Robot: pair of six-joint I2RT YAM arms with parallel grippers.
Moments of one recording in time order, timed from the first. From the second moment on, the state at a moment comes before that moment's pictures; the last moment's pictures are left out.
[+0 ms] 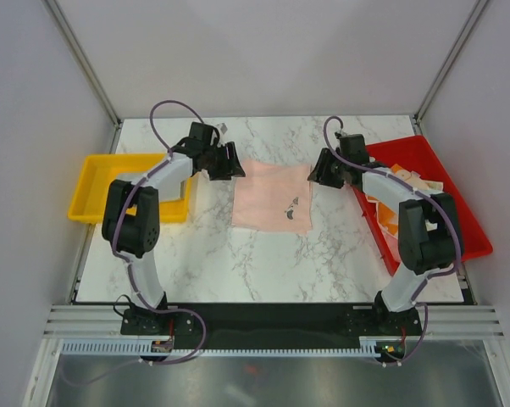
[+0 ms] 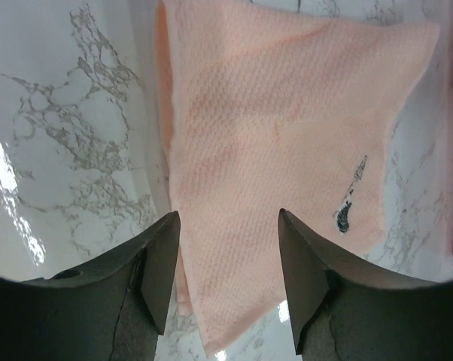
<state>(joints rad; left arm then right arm) -0.28 1.89 1.40 -0.36 0.35 -0.39 0.21 1.73 1.14 -0.20 -0.21 0.49</state>
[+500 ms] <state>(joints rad) -0.27 2.26 1.78 -0.33 0.36 -0.36 0.21 1.96 1.30 -0.10 -0.30 0.41</state>
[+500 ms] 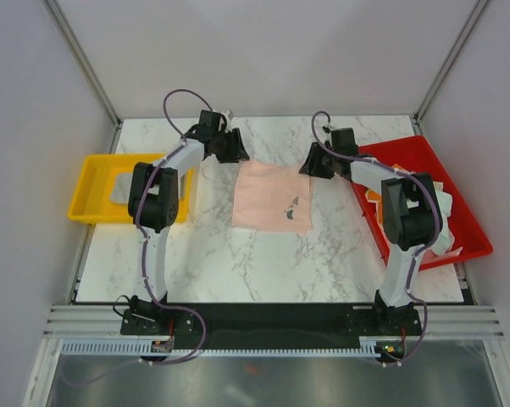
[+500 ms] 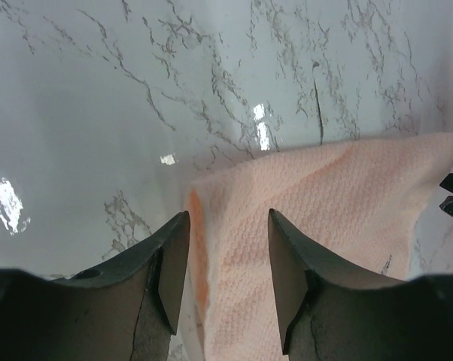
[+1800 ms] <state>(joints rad) -0.27 2.33 1.82 -0.36 0.46 -0.33 0.18 2.04 1.31 -0.01 -0.32 0.41</state>
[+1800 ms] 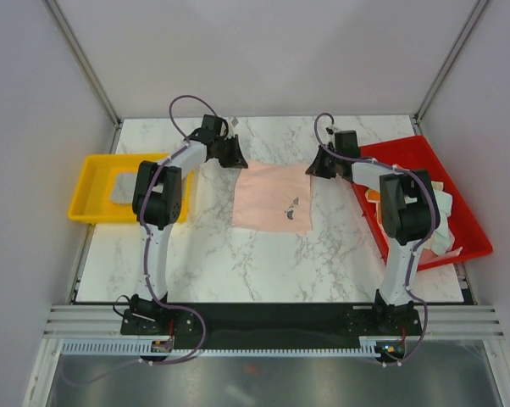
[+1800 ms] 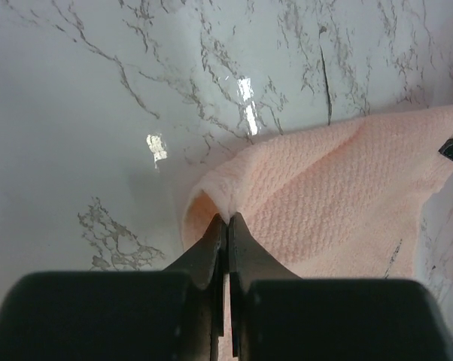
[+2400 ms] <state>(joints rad) -0.23 2.28 1.78 -0.20 0.68 -0.32 0.15 1.84 1.05 0.19 -0.34 0.45</state>
